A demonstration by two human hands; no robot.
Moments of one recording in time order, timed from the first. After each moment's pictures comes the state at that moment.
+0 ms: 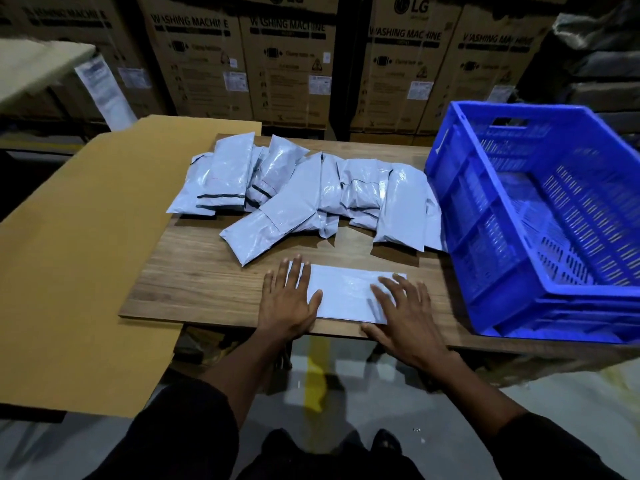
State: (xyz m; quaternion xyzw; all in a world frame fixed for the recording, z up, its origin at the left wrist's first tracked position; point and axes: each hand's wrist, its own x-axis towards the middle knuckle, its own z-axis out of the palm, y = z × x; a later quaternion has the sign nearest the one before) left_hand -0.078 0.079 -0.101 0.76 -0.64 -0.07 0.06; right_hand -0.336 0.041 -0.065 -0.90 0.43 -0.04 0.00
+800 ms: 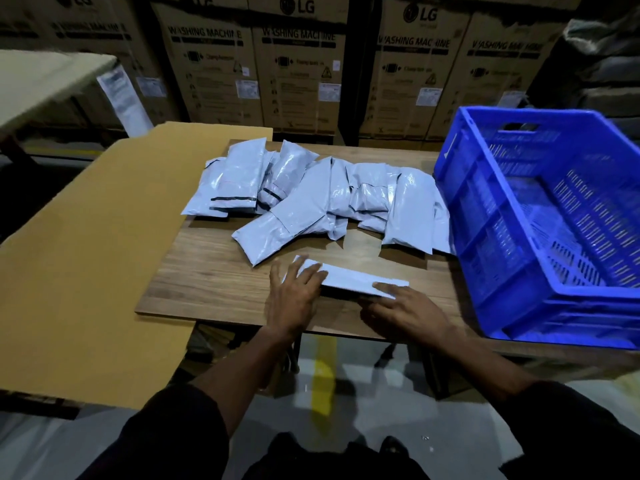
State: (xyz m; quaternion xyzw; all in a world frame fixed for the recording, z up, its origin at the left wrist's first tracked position) left_hand -0.071 0.085 -0.083 0.66 -0.70 0.13 0.24; right_hand -0.327 0.021 -0.036 -0.97 0.16 -0.15 -0.10
